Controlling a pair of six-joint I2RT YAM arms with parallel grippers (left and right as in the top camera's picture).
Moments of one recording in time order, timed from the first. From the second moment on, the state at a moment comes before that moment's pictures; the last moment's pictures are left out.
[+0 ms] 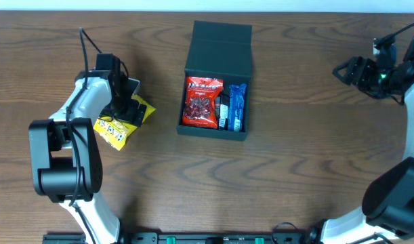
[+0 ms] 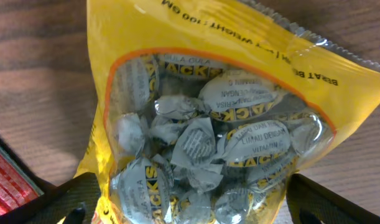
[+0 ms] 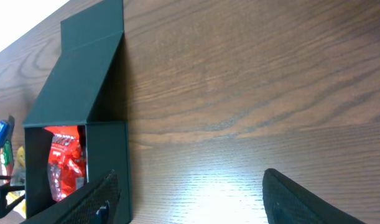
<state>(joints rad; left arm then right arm) 0.02 1.96 1.28 -0.81 0.02 0.30 -0.40 1.77 1.55 -0.93 -0.54 0.02</state>
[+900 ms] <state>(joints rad) -0.07 1.96 1.37 -0.86 -0.07 0.12 -0.40 1.77 1.55 -0.93 -0.55 0.02</state>
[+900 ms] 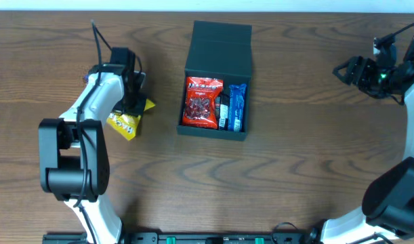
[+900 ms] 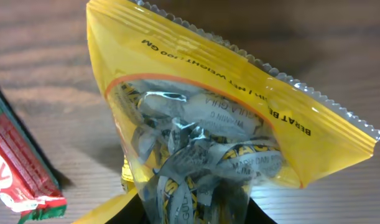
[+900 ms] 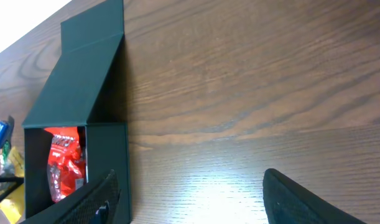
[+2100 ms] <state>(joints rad) -0.70 2.02 1.75 -0.84 -0.15 -0.75 -0.40 1.77 1.55 -0.94 -0.54 0.01</state>
